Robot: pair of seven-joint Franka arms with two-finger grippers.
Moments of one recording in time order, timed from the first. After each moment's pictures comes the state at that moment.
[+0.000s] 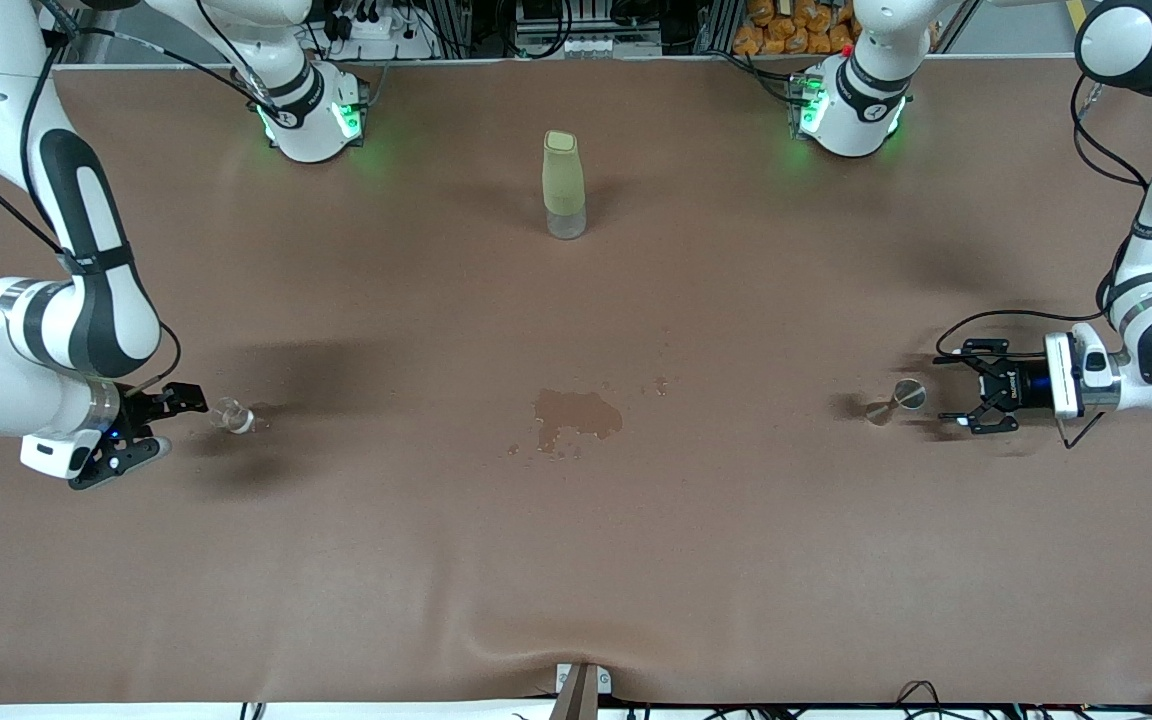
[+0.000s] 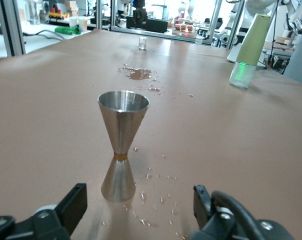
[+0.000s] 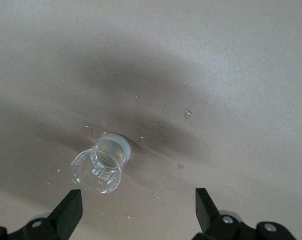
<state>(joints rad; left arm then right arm) 0.57 0.85 -0.14 -1.62 -0.85 1.60 2.43 -0.14 0.52 -0.03 -1.75 0.04 2.11 -0.67</state>
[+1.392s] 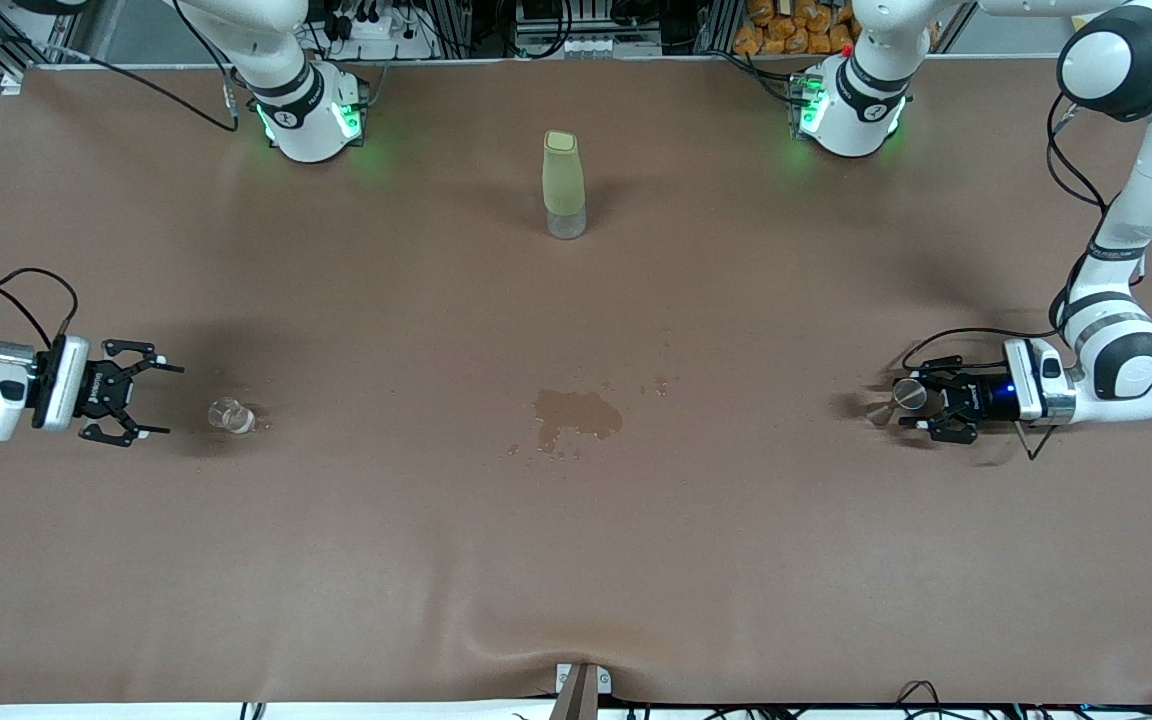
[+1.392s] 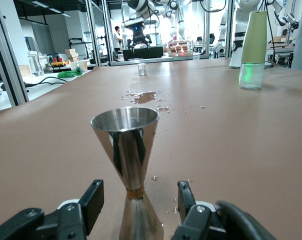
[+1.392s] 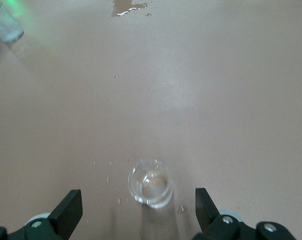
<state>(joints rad) 0.52 0.93 -0.15 -1.61 -0.98 1.60 2.64 -0.39 0.56 -0.03 -1.75 0.69 1.85 -2.16</state>
